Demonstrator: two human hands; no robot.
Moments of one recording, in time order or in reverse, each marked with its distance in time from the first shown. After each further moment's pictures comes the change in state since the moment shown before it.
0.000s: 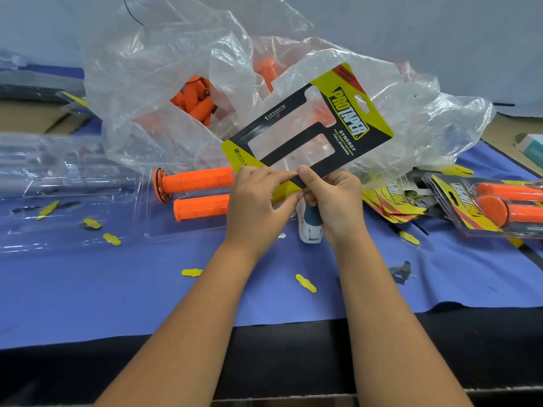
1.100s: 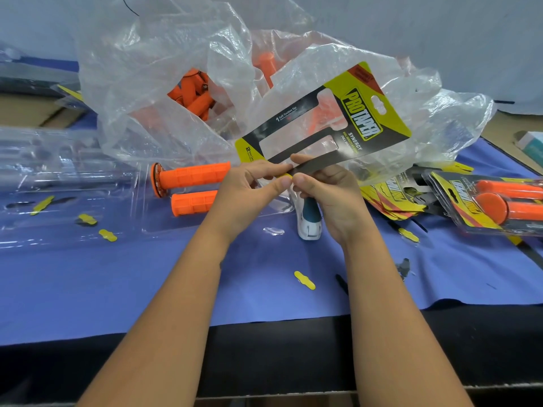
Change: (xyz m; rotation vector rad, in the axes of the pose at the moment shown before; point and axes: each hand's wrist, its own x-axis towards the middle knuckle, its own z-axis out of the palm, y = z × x) left_hand 0.014 -0.011 -0.022 -0.632 -0.286 -0.289; right_hand 0.003 0.000 -0.012 0.064 -0.302 0.006
